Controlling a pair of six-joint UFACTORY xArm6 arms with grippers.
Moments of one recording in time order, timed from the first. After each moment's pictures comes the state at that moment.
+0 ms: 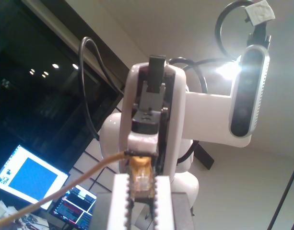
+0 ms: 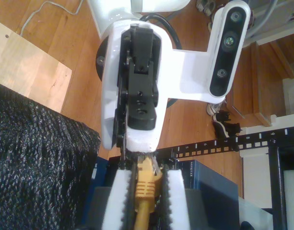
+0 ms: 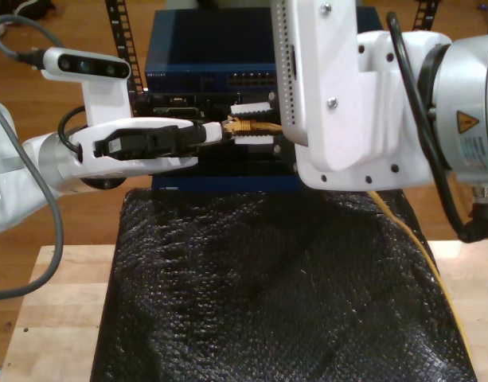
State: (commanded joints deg) left arm 12.3 -2.0 -47.7 -92.6 136.4 -281.1; right arm 39.9 -50.4 -41.8 22.2 34.9 -88.8
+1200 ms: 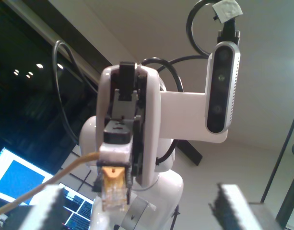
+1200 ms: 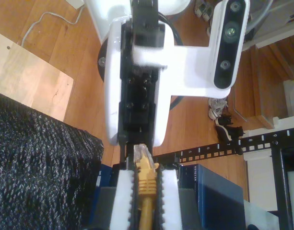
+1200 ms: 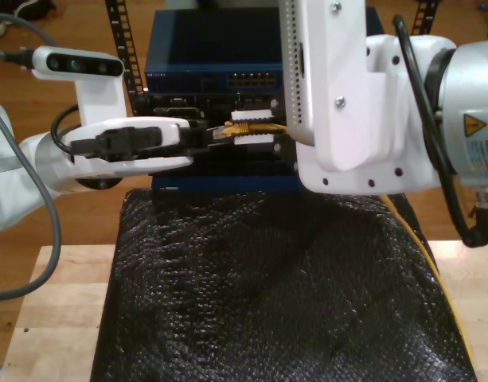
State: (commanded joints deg) left arm 14.0 -2.4 -47.8 -92.7 139.0 -281.1; right arm 39.8 -50.9 -41.1 24.2 34.8 -88.3
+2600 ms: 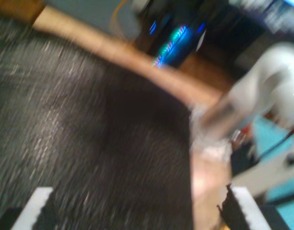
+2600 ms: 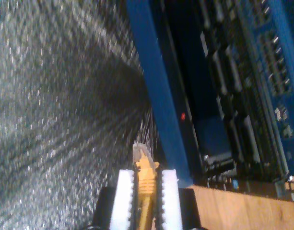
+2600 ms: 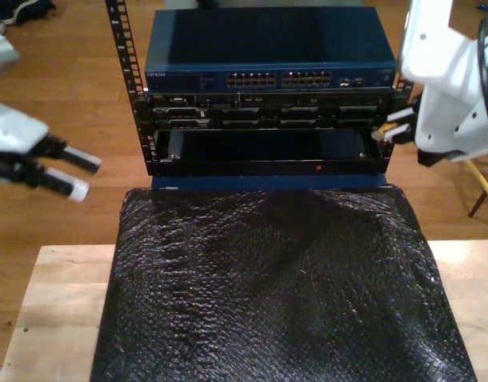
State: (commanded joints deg) left arm 30.4 -9.5 -69.1 -37.1 112.5 -267.5; right arm 9.7 -37.9 -44.9 13.8 50.7 -77.5
